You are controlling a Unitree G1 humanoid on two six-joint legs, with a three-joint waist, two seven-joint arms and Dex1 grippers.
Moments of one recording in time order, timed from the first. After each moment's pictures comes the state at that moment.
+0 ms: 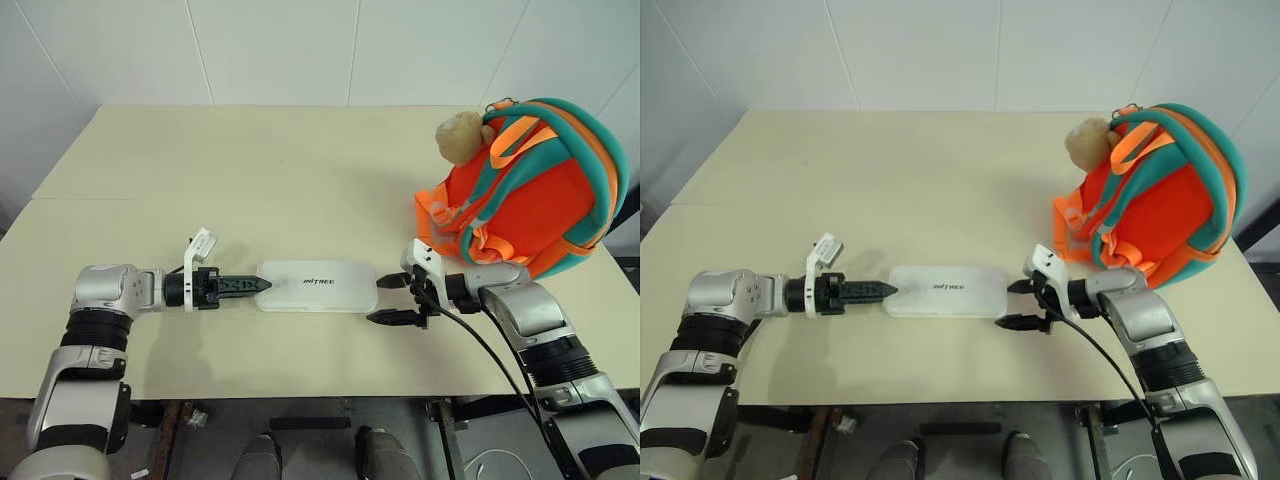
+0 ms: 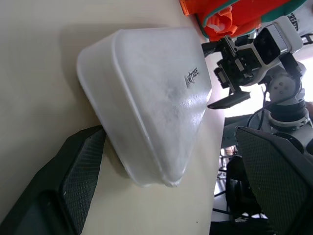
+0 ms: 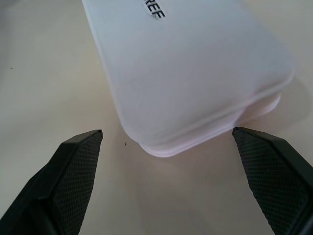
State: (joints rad) left arm -0.75 0.67 -0.01 0.53 -0.53 1.20 -1.20; right arm -0.62 -0.59 0.19 0.16 0.22 0.53 1.21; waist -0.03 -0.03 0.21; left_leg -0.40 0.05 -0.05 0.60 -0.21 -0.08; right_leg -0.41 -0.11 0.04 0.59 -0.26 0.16
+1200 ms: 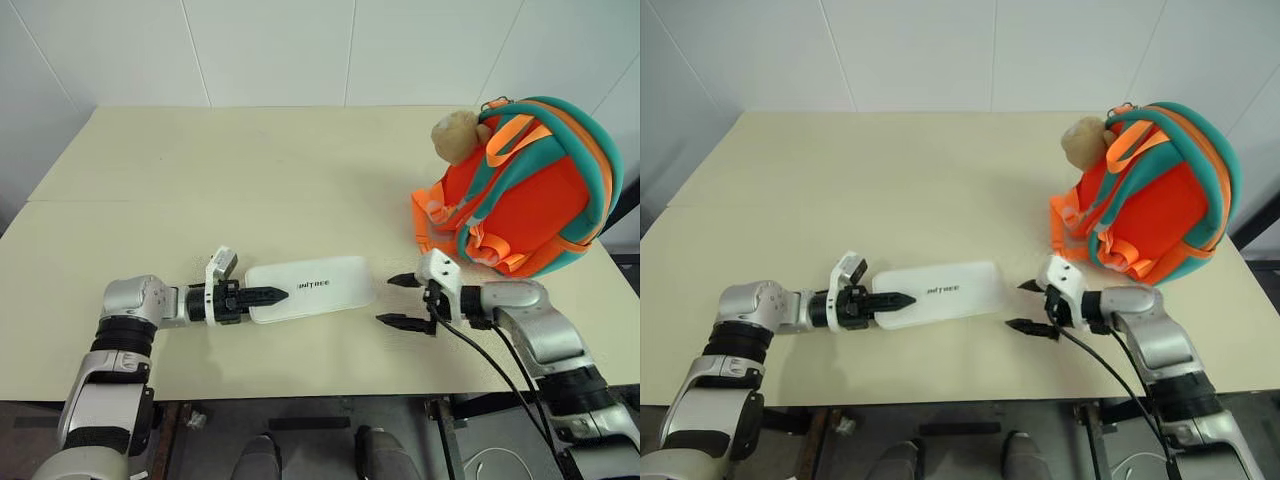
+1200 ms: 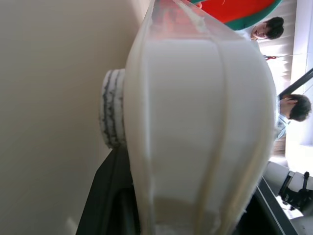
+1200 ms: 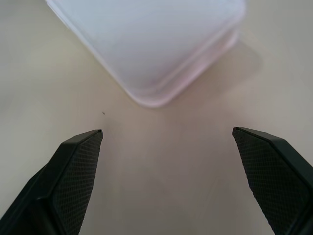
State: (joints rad) left arm -0.73 0.56 0.07 0.58 -0.60 1.28 -1.16; right arm -0.39 -0.65 0.05 -0.02 0.23 0.42 1.06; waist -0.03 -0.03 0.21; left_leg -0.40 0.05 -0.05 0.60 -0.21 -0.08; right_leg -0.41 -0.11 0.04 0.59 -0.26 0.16
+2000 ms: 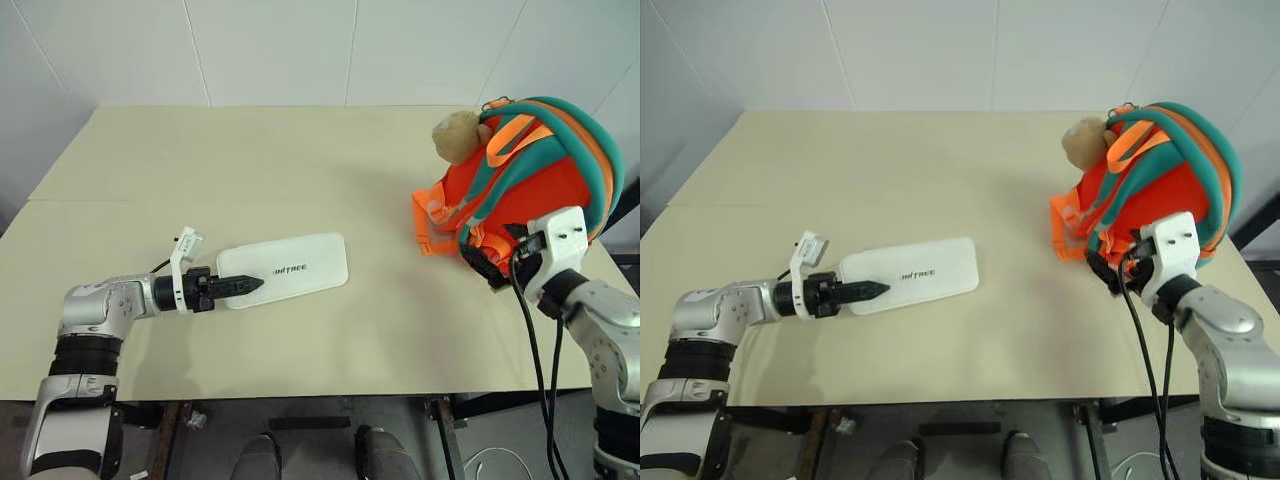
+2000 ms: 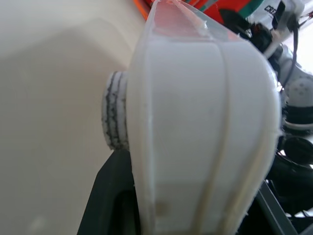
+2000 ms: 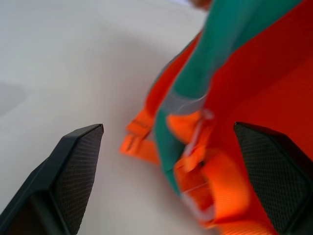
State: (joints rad) left arm -0.60 0.69 0.10 0.31 -0.61 1.01 -1.20; right arm -0.33 -0.61 -0.34 -0.25 0.33 0.63 0.49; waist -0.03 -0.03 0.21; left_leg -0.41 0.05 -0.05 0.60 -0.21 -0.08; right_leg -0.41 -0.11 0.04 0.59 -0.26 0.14
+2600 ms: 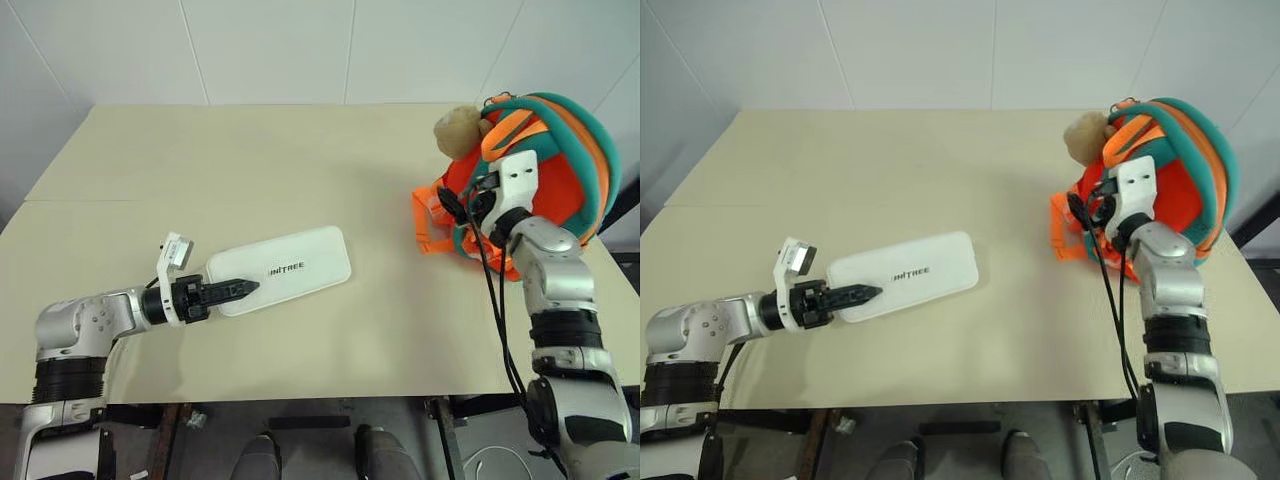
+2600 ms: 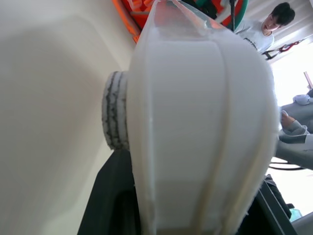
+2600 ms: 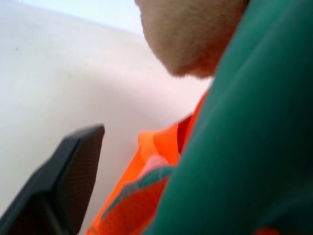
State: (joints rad) left arm -0.45 0.67 0.26 0.14 -0.78 1.18 -1.07; right arm -0.85 -0.50 -0.16 0.57 0.16 0.15 0.43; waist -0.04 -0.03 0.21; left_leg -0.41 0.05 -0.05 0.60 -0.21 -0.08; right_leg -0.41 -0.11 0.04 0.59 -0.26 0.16
